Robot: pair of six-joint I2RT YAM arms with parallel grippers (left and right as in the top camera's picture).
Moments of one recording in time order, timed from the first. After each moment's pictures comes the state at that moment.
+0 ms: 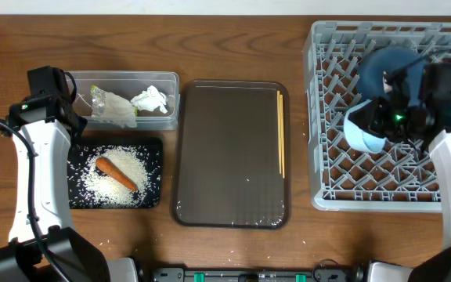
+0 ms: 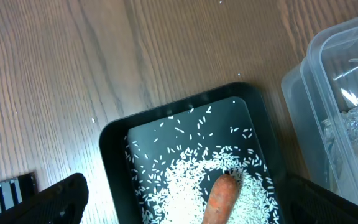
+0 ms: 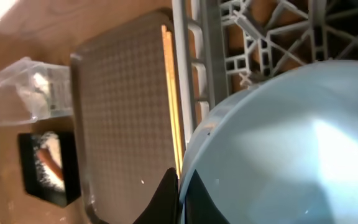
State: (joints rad) left arm 0.30 1.53 1.29 -1.09 -0.47 -0.90; right arm -0.21 1.47 1.20 -0.87 -0.63 0.19
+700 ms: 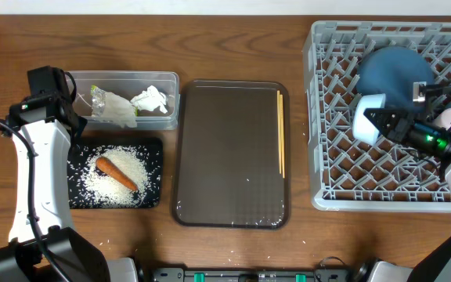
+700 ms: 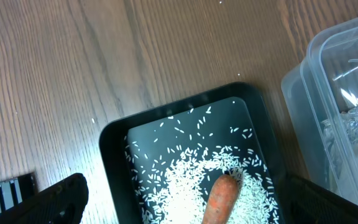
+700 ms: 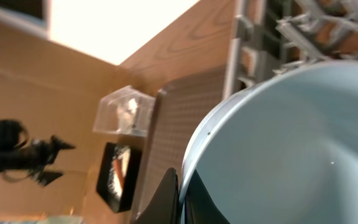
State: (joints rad) left arm 0.30 1.53 1.29 -1.09 -0.47 -0.90; right arm -0.46 1.46 0.96 -0.51 -1.17 0.10
